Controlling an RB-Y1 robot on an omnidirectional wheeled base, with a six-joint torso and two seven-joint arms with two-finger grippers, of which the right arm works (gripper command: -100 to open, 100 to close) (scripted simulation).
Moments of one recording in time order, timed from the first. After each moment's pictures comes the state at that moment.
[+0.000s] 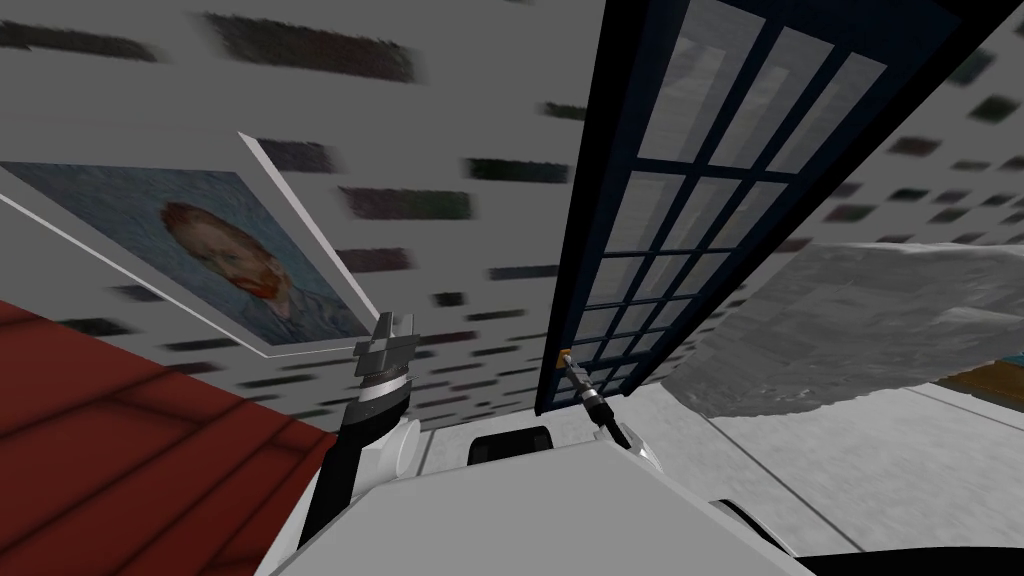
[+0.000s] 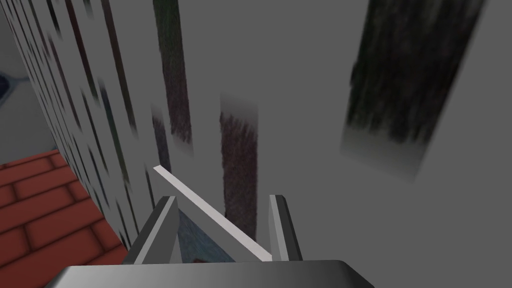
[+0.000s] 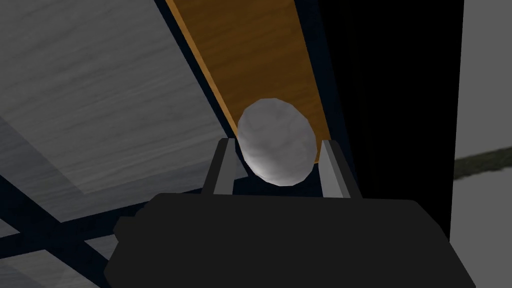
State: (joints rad) arm 0.01 -0.29 -0.02 -0.63 0.06 -0.98 0.89
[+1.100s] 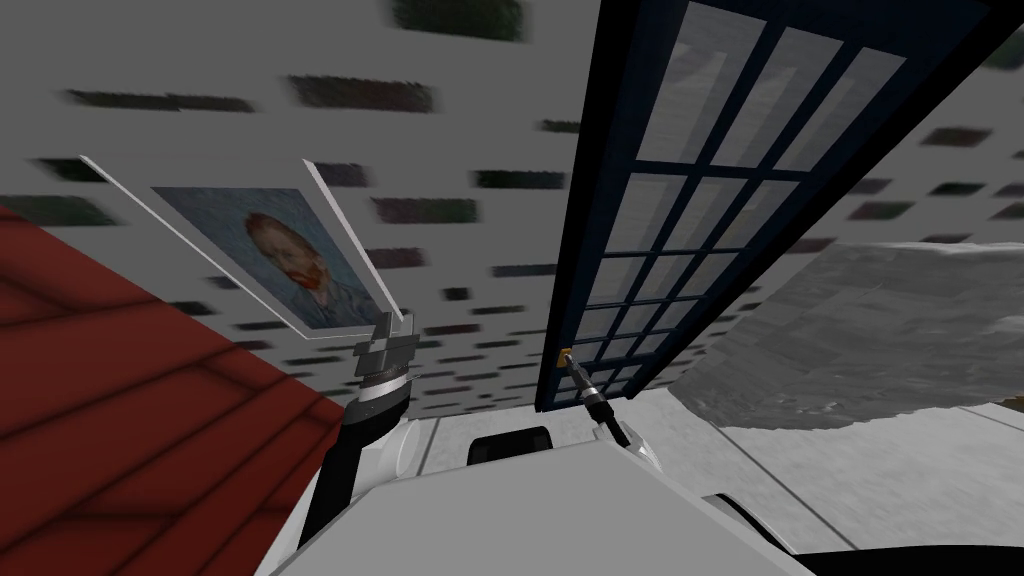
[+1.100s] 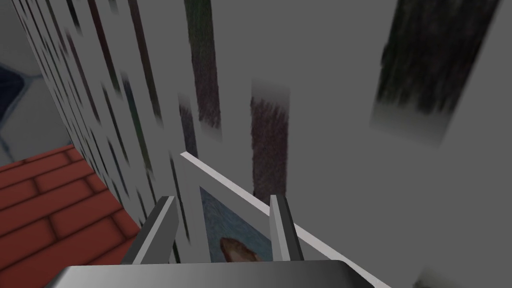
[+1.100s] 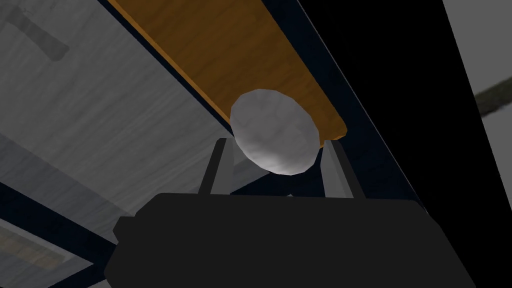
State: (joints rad) arm 0.00 -0.29 -0.01 -0.62 0.00 -0.97 0.63
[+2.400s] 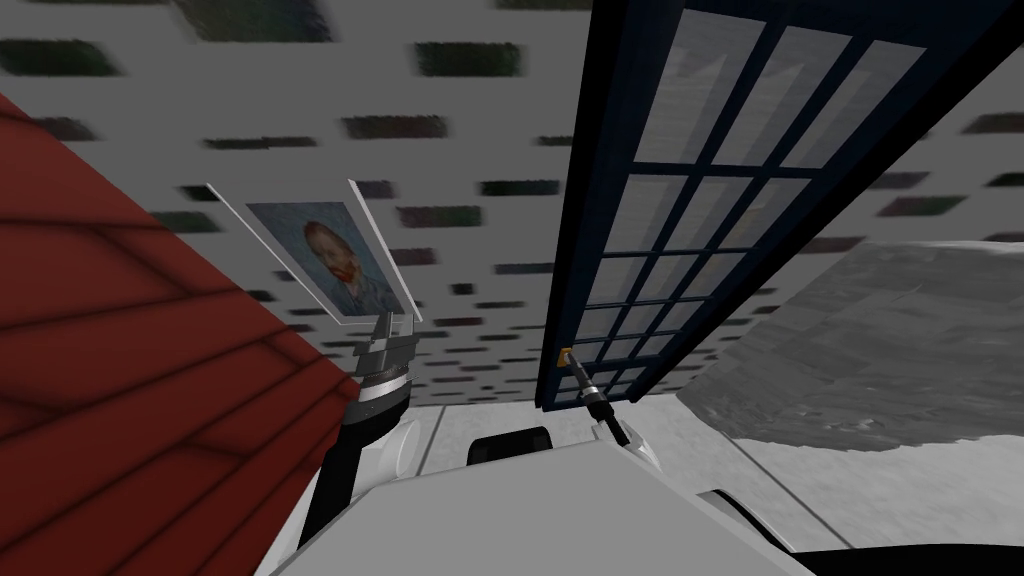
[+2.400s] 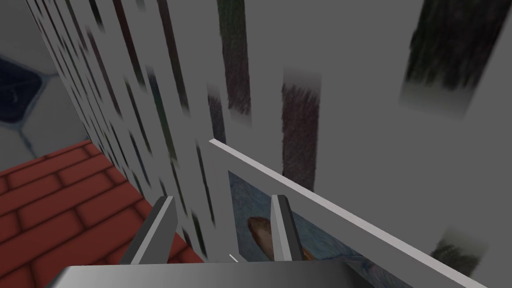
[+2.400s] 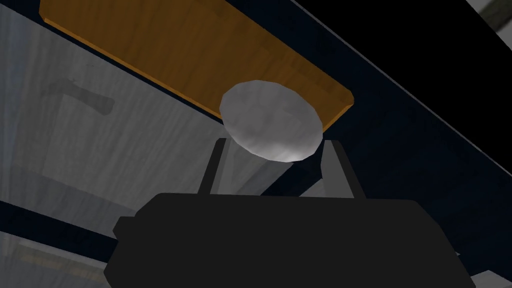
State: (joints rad) arm -0.01 -0.29 0.00 -0.61 -0.07 -0.97 0.35
